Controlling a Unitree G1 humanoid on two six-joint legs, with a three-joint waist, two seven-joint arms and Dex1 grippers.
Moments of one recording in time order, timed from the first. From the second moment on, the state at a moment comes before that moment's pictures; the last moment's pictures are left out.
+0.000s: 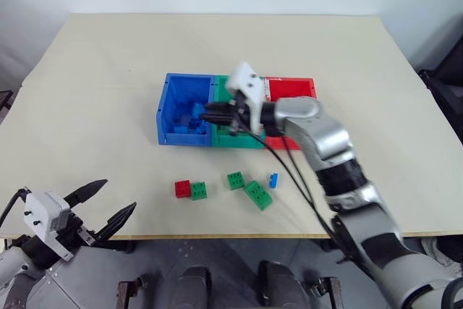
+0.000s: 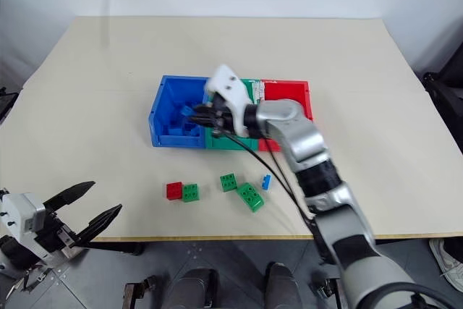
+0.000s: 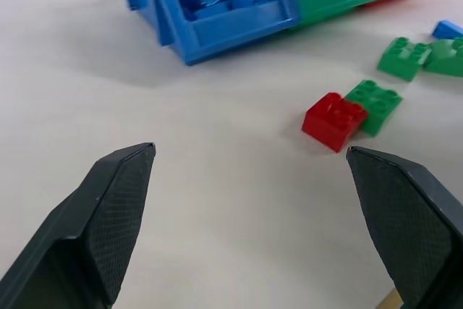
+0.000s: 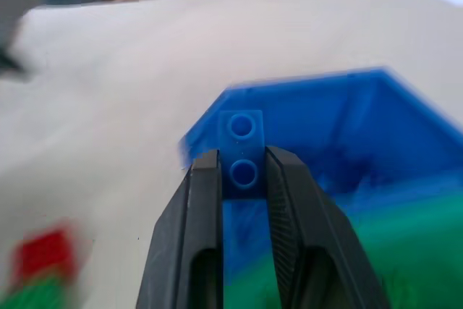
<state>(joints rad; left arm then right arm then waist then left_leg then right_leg) 0.45 0.54 0.60 -0.46 -0.56 0.20 -0.79 -1.04 -0.12 0.27 0.34 0.20 0.45 0.80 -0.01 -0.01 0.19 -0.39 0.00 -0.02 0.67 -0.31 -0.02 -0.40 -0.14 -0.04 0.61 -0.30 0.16</state>
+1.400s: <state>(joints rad) 0.02 0.72 0.10 -0.34 -0.44 0.15 -1.02 -0.48 -0.59 0.17 0.23 0.19 0.00 1.23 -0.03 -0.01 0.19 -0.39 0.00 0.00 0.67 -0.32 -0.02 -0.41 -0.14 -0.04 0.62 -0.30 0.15</state>
